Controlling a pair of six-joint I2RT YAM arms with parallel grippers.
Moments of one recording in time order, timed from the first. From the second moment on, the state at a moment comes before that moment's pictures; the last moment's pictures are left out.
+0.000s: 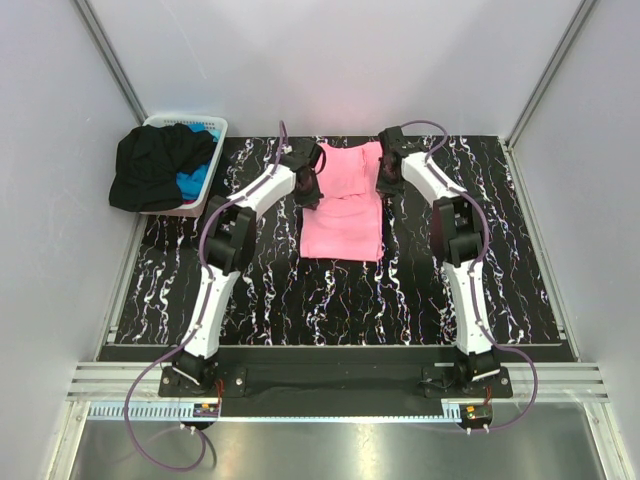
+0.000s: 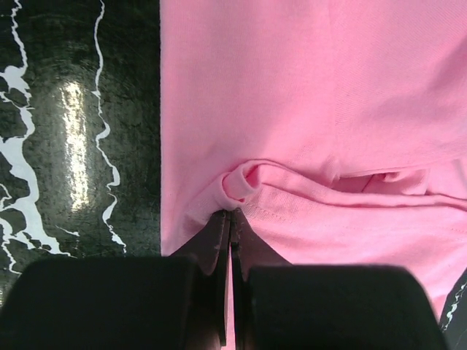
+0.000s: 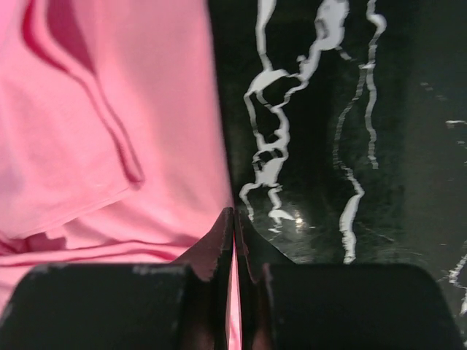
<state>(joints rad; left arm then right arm) -0.45 2.42 2.09 -0.76 -0.06 -0.66 0.29 2.44 2.14 -0.79 0.09 0.45</state>
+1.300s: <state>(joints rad) -0.41 1.75 1.11 -0.62 0.07 -0.75 0.46 1.85 1.33 -0.66 -0.11 0.54</state>
